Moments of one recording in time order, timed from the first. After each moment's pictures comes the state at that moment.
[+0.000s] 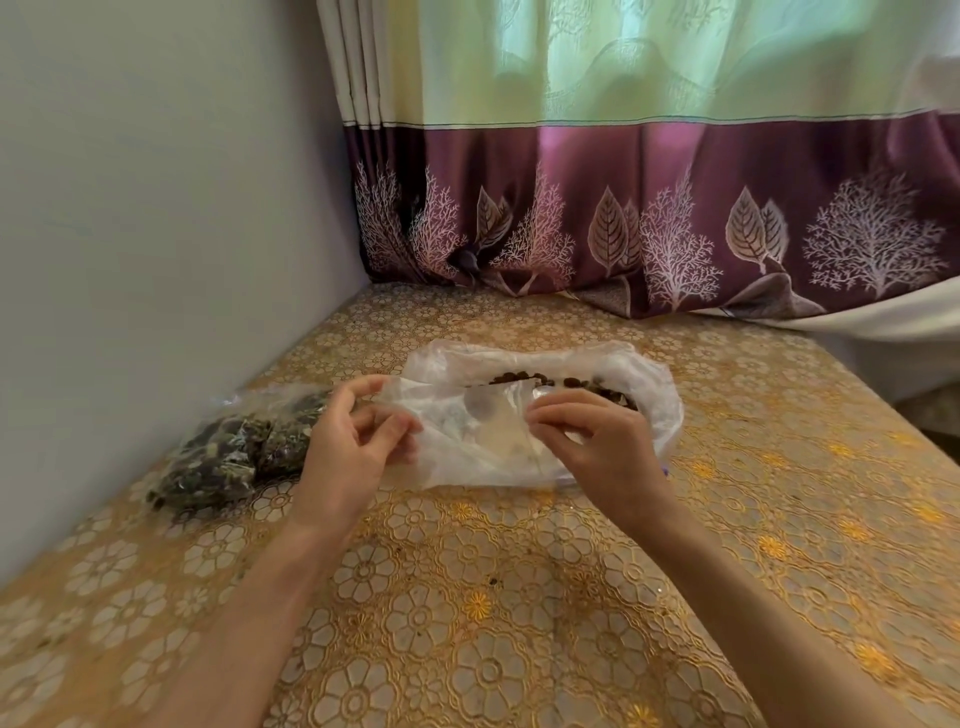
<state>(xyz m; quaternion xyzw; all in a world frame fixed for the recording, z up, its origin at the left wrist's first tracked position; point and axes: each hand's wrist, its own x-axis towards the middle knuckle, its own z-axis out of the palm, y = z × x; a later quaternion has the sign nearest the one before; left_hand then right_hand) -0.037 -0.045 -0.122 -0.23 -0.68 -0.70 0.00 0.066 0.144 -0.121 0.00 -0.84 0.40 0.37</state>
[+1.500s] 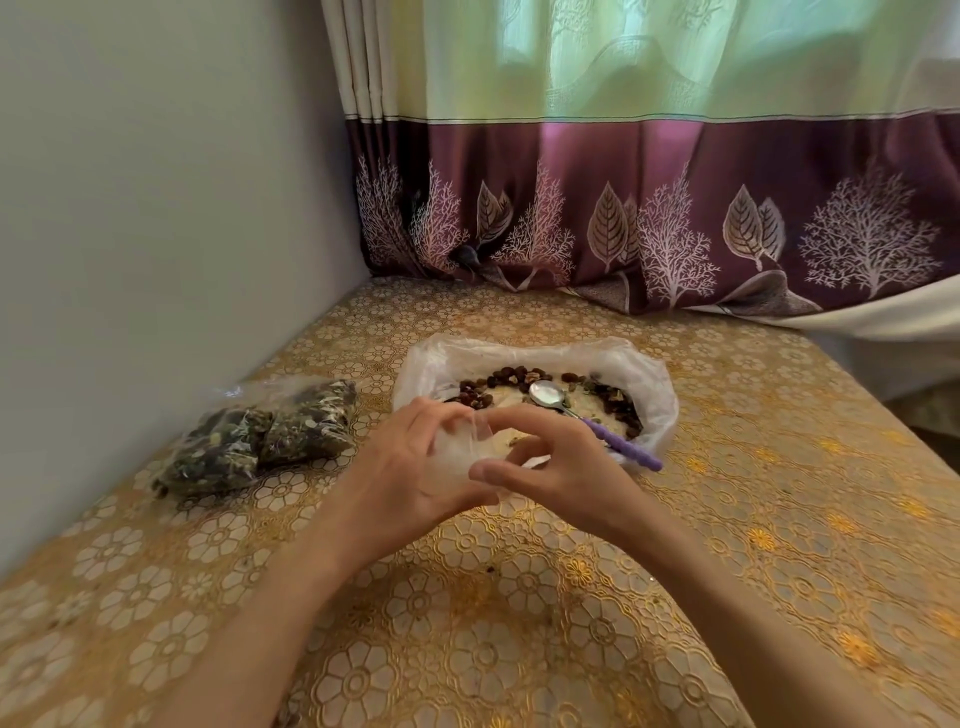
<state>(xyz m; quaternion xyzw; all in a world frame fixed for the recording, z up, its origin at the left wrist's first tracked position) -0.006 -0.041 -0.114 -0.48 -0.81 -0.31 0.12 0.073 0.124 -0.114 0.06 -0.86 0.48 0.17</state>
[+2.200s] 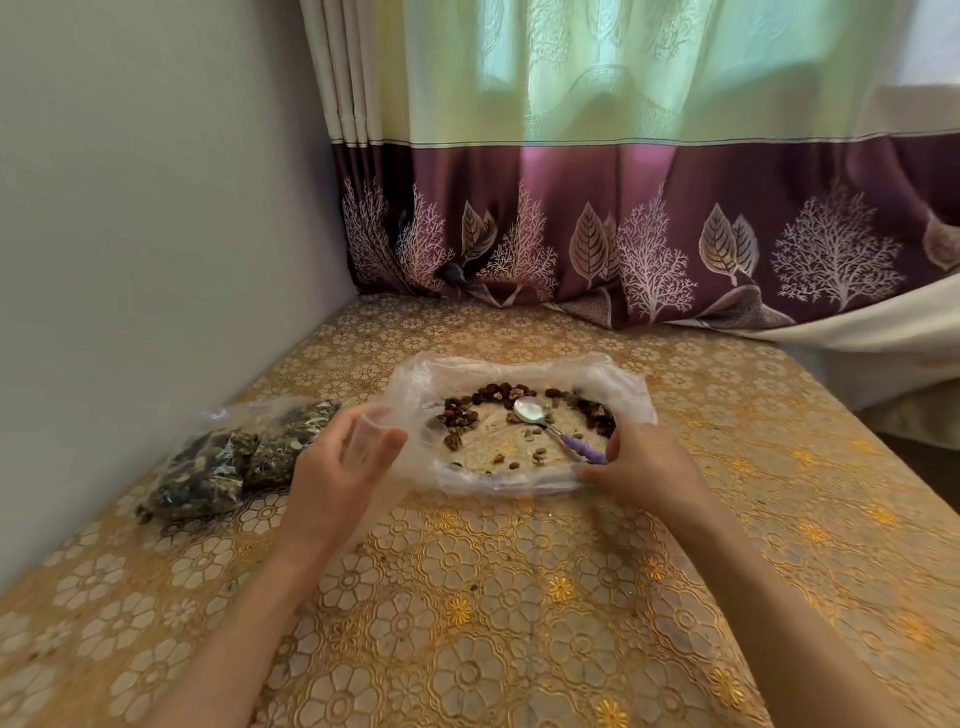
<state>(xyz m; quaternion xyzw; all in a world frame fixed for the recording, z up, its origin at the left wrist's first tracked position) -0.025 -0.051 -0.125 -0.28 -0.77 -0.57 0.08 0.077 0.196 -0.117 -0.31 -0.93 0.15 0.09</state>
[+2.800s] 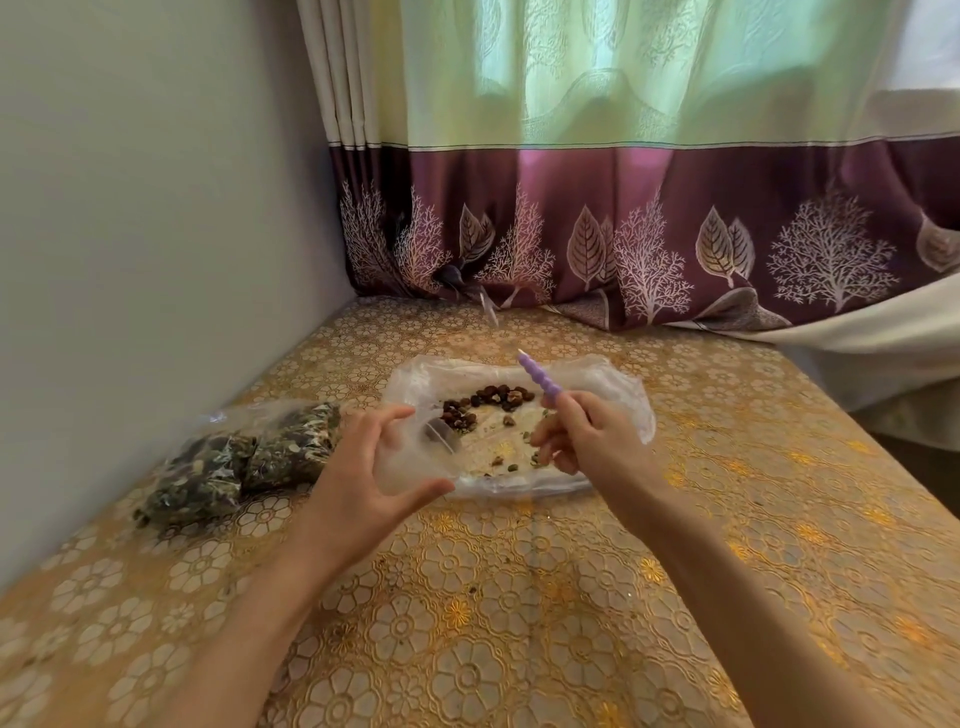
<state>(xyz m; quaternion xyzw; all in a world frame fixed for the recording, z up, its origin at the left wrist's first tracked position) -0.024 -0.046 -0.127 -0.38 -0.81 -0.44 0.09 0.077 0.149 -0.093 -0.13 -0.70 0.67 0.21</state>
